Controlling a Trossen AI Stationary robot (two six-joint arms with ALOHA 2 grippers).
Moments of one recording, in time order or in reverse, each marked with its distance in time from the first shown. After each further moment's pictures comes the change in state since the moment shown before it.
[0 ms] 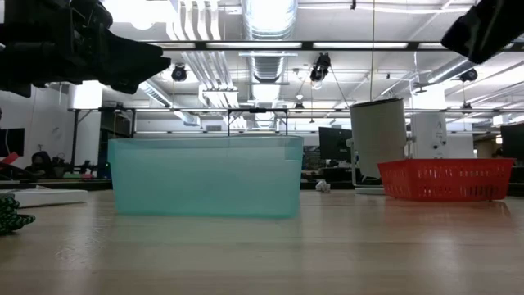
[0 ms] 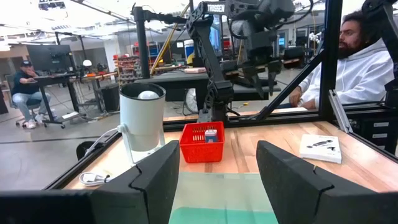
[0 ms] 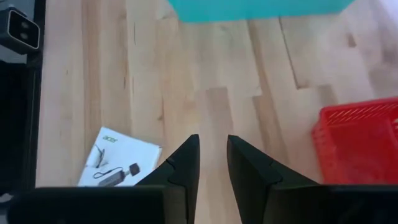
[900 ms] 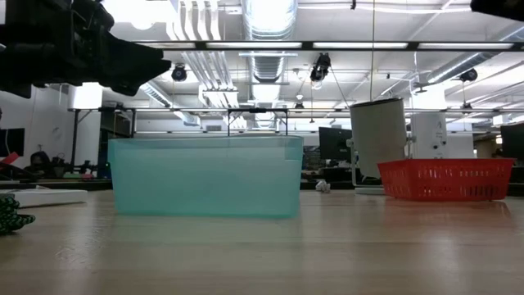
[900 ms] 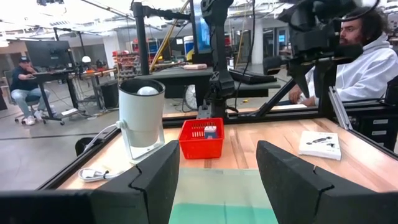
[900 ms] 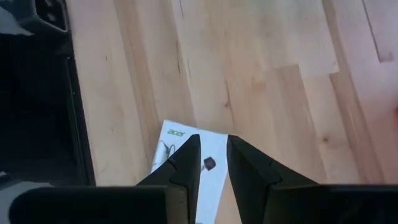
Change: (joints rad) left arm 0.001 0.015 -0.001 -0.001 0.000 -0.006; right arm 0.172 0.445 0.366 -0.129 -0.004 0.269
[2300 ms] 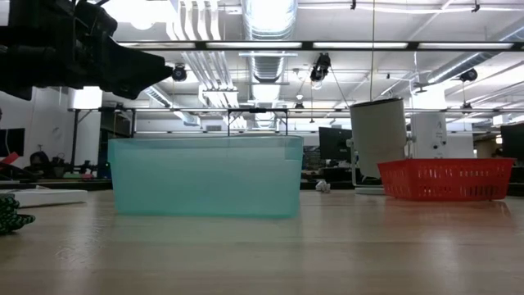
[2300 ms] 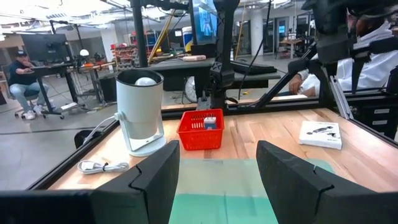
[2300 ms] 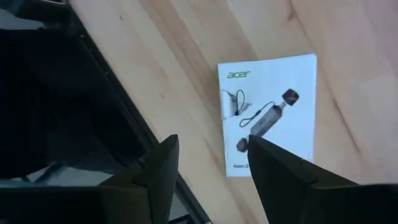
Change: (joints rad) left arm -0.001 0.036 0.001 0.001 0.000 0.007; right arm 0.034 0.209 0.151 -0.016 -0.238 0.420
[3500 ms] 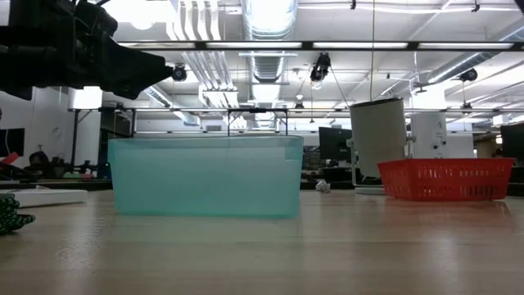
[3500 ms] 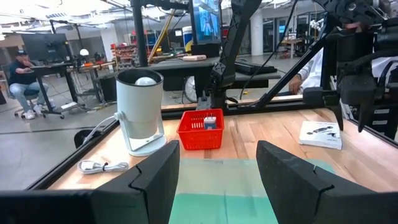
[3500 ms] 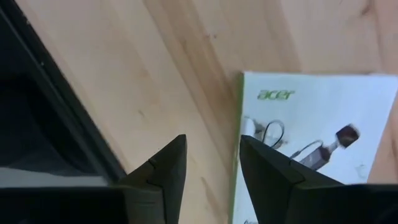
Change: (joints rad) left arm 0.001 0.001 0.001 0.000 0.000 -0.001; right arm 0.002 0.278 0.098 0.028 -0.020 -0.133
